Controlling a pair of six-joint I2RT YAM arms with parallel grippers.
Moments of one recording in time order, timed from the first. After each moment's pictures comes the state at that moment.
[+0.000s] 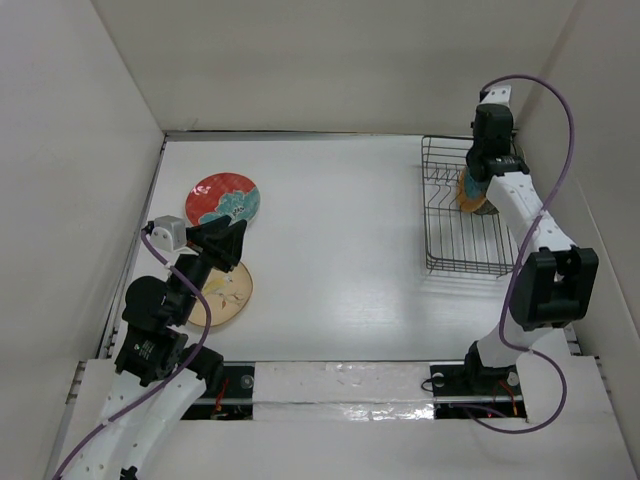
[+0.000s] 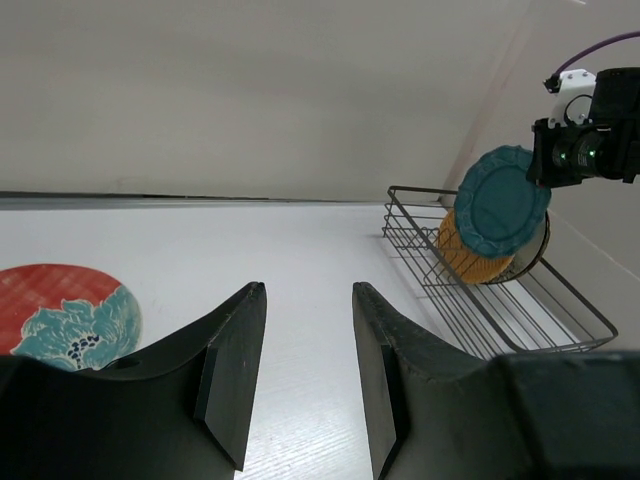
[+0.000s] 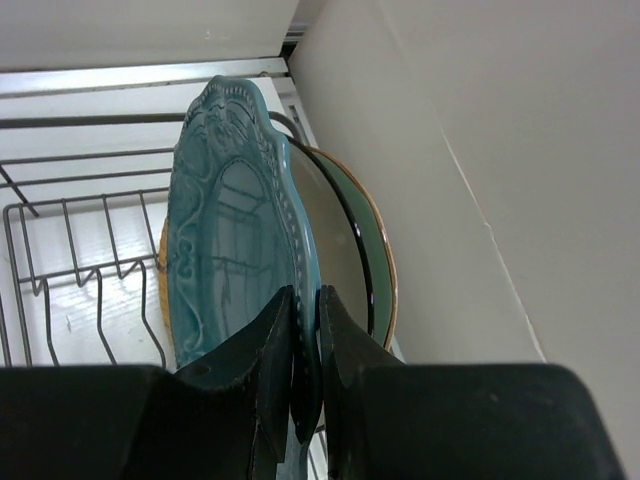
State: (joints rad) left arm -0.43 0.36 0.65 -0.07 -0.02 -0.31; right arm 0.06 1.64 1.49 -0.22 0.64 -0.20
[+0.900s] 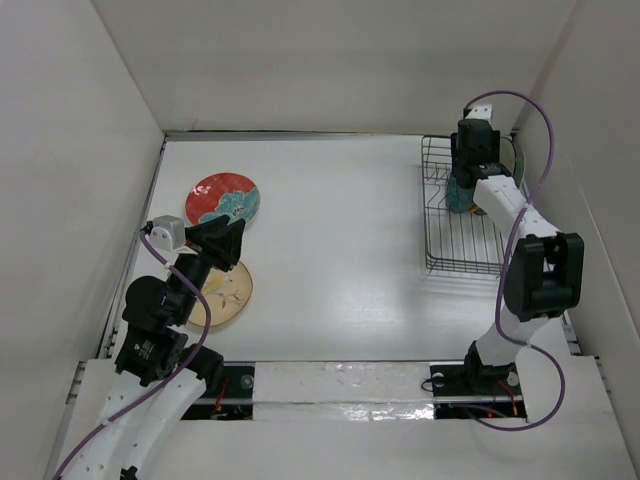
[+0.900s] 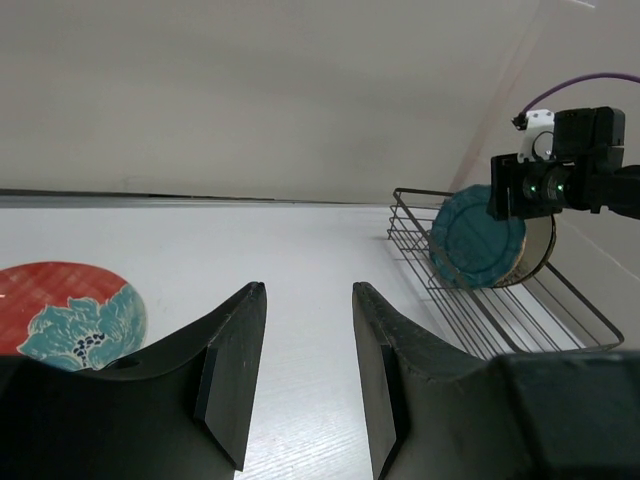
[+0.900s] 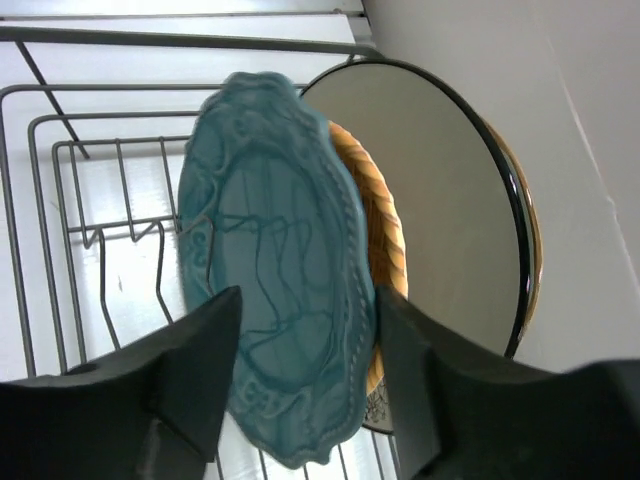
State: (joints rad) left arm -0.43 0.36 0.65 -0.07 -0.03 -0.31; right arm 0.10 1.72 1.40 -0.18 0.58 -0.13
